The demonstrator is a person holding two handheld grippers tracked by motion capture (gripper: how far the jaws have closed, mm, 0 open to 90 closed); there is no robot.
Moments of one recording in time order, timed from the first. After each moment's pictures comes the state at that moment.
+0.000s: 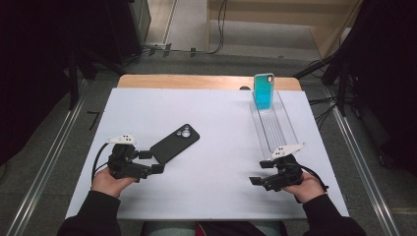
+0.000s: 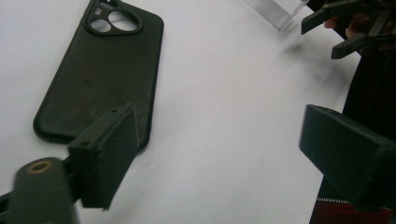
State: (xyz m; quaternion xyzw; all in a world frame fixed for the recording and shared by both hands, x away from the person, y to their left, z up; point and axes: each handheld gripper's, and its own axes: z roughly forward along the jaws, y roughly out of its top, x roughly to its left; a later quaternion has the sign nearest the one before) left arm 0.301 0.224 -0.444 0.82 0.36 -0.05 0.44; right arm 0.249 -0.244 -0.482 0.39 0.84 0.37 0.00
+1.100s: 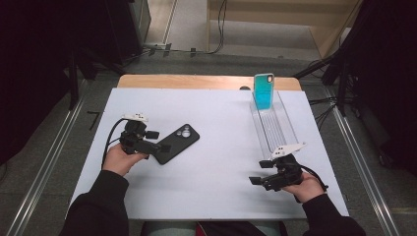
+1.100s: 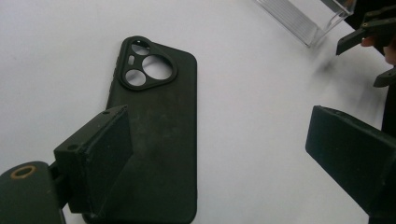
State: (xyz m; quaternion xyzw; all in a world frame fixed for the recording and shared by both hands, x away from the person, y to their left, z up) left arm 0.364 0.199 -0.439 0.84 0.36 -0.04 0.41; right arm 0.250 -0.244 -0.482 0.38 0.84 0.38 0.00
